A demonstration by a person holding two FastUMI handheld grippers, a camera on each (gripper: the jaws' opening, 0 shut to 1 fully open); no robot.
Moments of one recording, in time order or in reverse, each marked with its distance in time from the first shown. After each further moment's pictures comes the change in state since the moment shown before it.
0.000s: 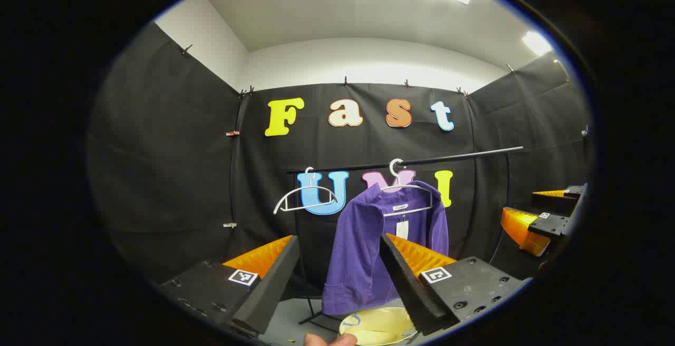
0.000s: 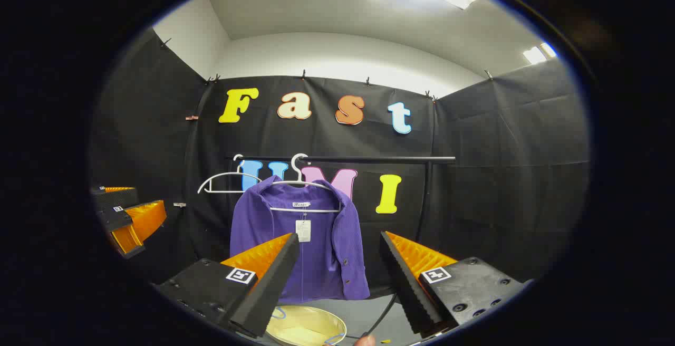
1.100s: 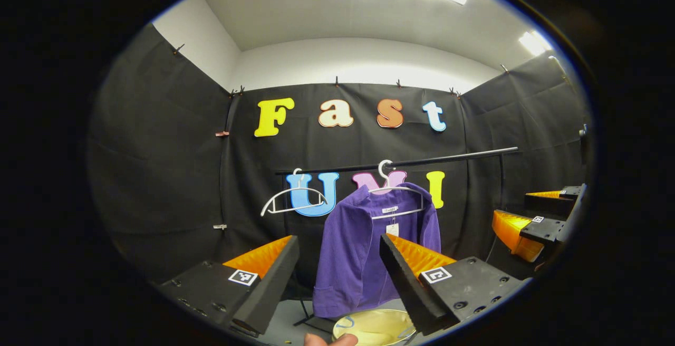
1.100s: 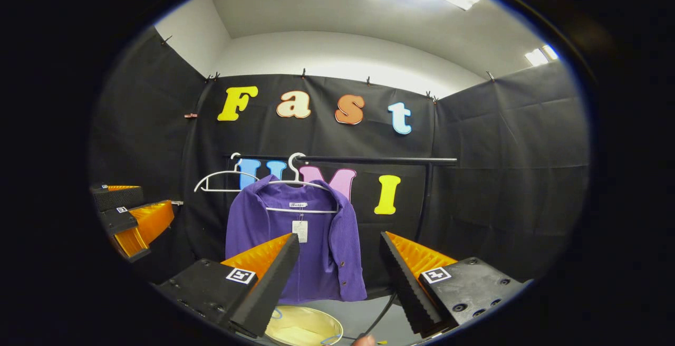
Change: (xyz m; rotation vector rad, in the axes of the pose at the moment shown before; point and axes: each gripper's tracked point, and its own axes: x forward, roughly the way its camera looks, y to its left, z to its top) left arm 0.031 -0.029 -0.001 0.003 -0.007 -0.040; right arm 0.025 -0.010 -0.001 -0.022 -0.008 -0.003
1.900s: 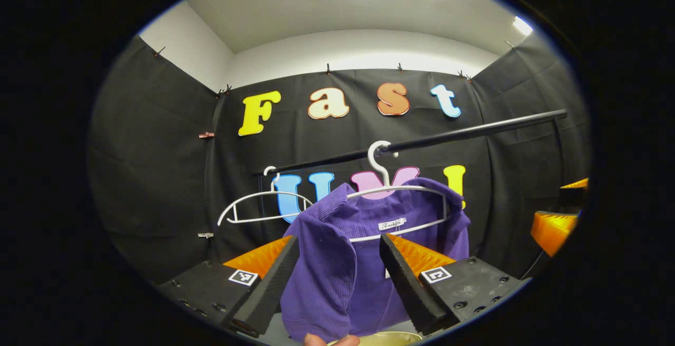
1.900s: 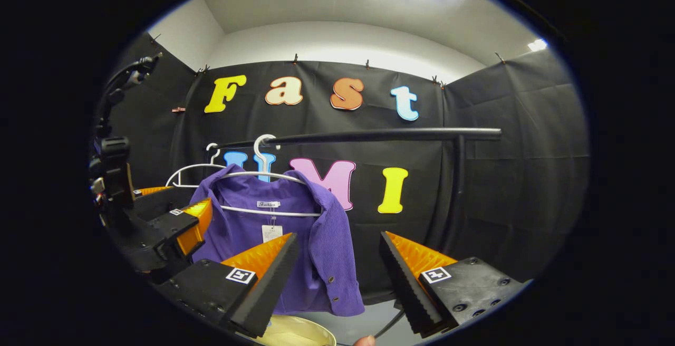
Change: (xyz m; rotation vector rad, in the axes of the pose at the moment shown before) left arm 0.221 -0.068 -0.054 0.059 -0.010 0.121; right arm 0.152 -0.037 -0.057 0.034 0.039 0.055
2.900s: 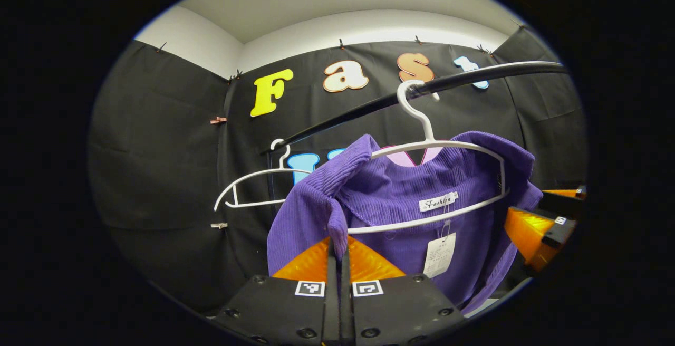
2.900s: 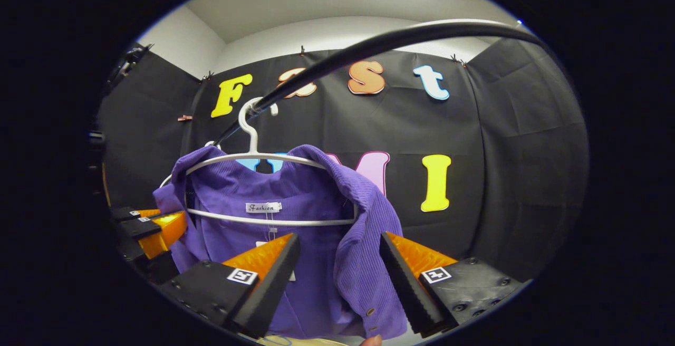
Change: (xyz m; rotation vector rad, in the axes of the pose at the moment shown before) left arm 0.067 0.018 -0.055 0.025 0.098 0.100; right arm 0.159 0.050 -0.063 0.121 -0.029 0.102
